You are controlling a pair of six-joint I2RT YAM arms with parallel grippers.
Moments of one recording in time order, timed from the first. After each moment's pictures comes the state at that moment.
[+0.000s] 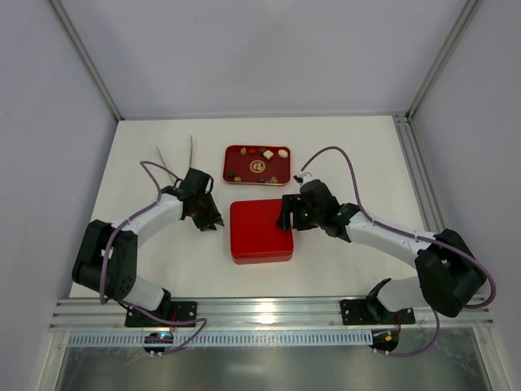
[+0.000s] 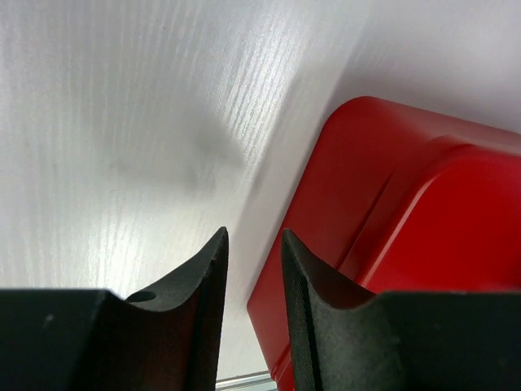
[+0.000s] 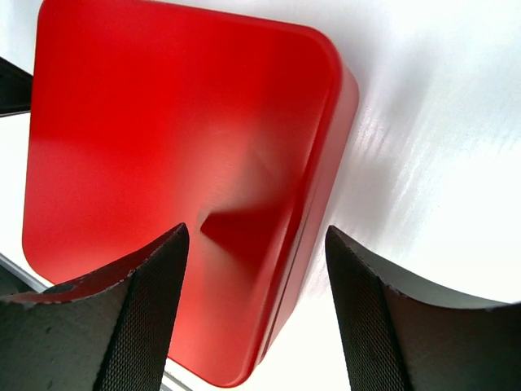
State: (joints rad) left arm -0.38 1.50 0.86 -0.53 0.10 -0.81; right arm 0.69 1.36 0.75 -0.16 -0.04 0.54
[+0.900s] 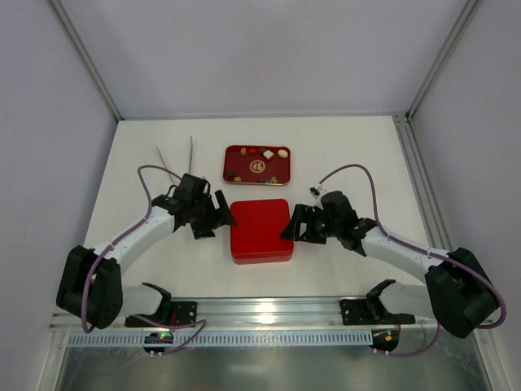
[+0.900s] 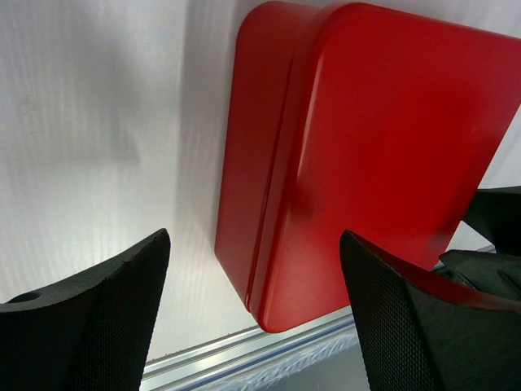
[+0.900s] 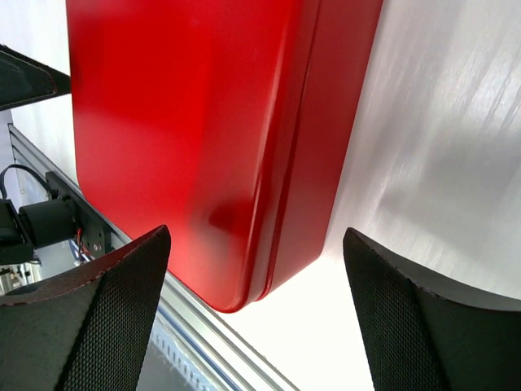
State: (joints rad) left arm -0.41 1.30 0.80 -0.54 0.22 -0.78; right arm 0.57 1.21 0.53 -0.05 -0.34 0.68
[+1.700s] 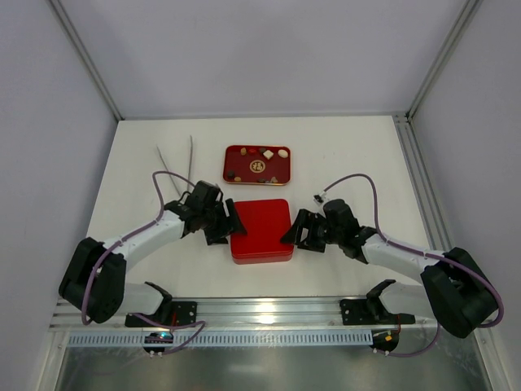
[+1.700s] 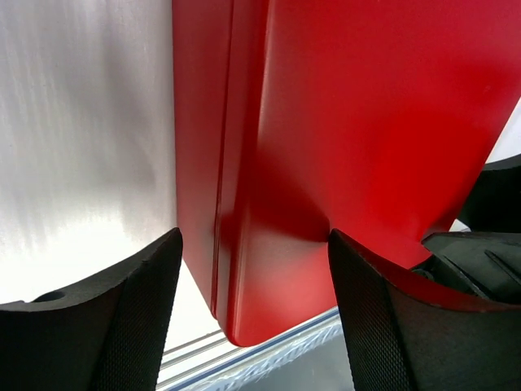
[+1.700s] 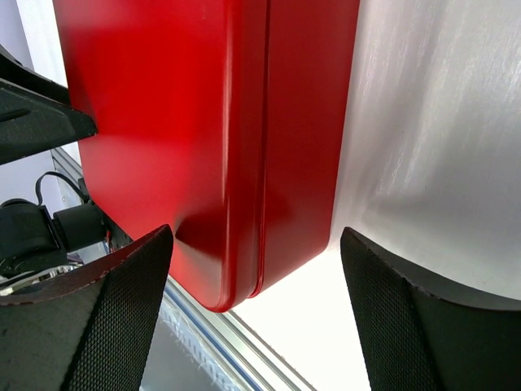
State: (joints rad) left arm -0.53 1.34 0.75 -0.44 0.24 -0.85; right arm 0.57 1.21 0.41 0.09 -0.38 0.83
